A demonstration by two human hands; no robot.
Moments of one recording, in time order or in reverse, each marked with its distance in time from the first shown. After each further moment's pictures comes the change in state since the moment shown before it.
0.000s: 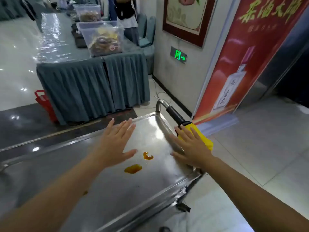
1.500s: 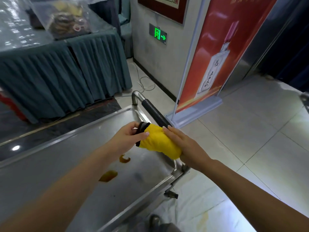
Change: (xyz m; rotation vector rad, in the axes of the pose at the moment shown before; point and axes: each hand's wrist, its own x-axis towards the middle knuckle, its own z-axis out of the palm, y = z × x) left_hand 0.139 0.099 0.004 -1.664 -0.259 -0.289; right_hand -0.021 0.078 0.014 0.550 0.044 0.086
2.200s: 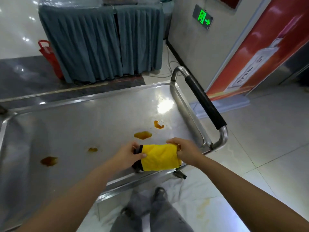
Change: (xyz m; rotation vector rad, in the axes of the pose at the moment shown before) left_hand -0.156 -0.182 -0.053 0.252 0.200 -0.255; right_hand -0.022 -0.113 0.116 0.307 -0.398 0.392
